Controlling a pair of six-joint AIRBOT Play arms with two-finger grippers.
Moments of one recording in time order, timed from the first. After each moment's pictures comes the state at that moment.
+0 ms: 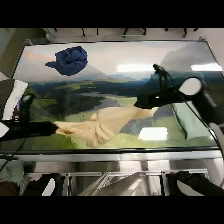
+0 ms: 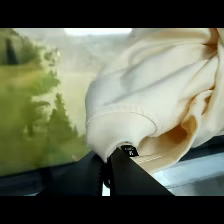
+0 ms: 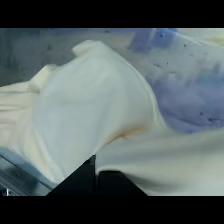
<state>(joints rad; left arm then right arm) 0.13 -0.69 0.83 1.20 -1.33 -1.34 0.24 -1.12 1.20 -0.96 1.19 1.56</state>
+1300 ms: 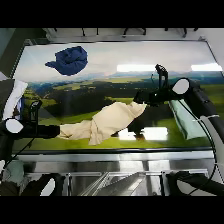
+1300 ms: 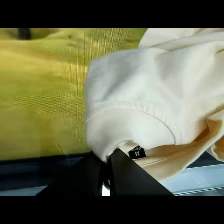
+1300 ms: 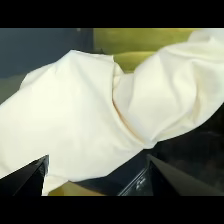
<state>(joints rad) 0.14 -0.87 0.68 1.27 -1.21 -1.38 0.20 -1.30 1.20 -1.05 1.07 1.61</state>
